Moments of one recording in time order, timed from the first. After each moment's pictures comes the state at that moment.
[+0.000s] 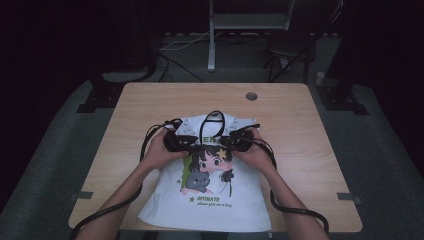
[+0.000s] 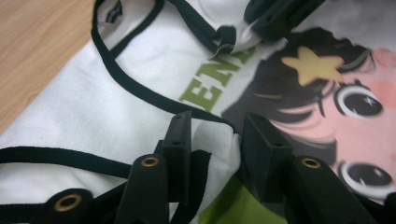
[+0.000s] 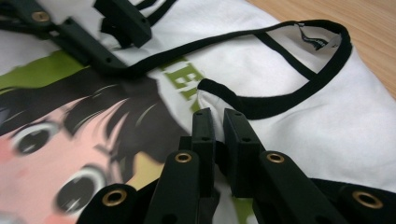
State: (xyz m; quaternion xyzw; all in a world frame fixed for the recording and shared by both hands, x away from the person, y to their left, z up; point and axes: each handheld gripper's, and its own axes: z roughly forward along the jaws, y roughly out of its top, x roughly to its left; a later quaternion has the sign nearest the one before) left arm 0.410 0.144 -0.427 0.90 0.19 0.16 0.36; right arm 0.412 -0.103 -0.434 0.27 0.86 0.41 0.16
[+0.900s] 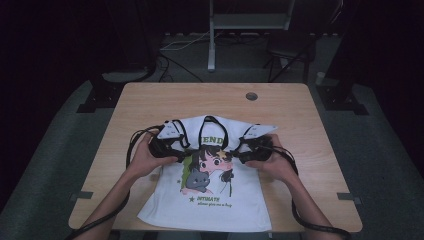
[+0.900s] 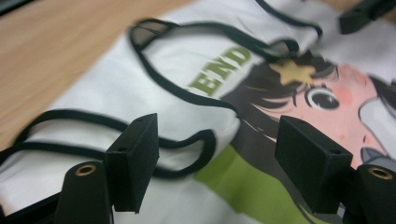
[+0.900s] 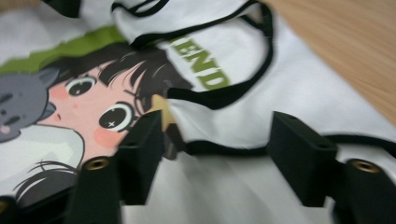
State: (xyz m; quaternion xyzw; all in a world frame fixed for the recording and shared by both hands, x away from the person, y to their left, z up) left arm 0.382 0.188 -0.409 0.85 0.27 0.17 0.43; right arm 0.379 -0.156 -0.423 0.28 0.84 0.43 0.16
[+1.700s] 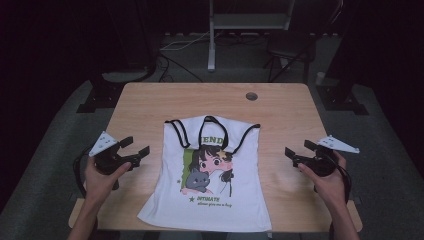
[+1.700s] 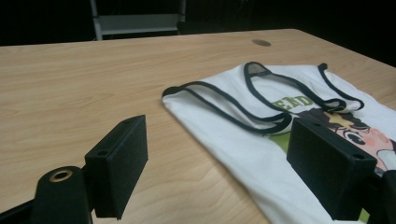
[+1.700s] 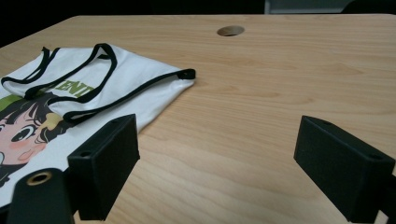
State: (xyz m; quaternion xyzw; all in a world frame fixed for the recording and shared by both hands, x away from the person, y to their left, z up) left arm 0.319 0.301 -0.405 0.71 0.42 0.24 0.52; right arm 0.315 -0.299 -0.422 0.50 0.67 0.49 0.24
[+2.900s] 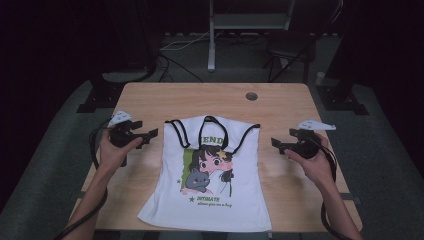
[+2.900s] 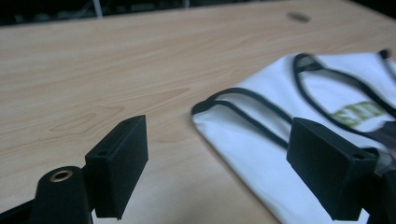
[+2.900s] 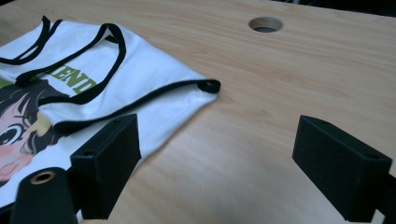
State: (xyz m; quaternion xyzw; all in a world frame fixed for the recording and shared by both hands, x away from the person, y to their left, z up) left arm 0.432 0.279 -0.407 0.76 0.45 0.19 0.44; right arm 0.383 -0.260 -0.407 0.45 0.75 0.45 0.20
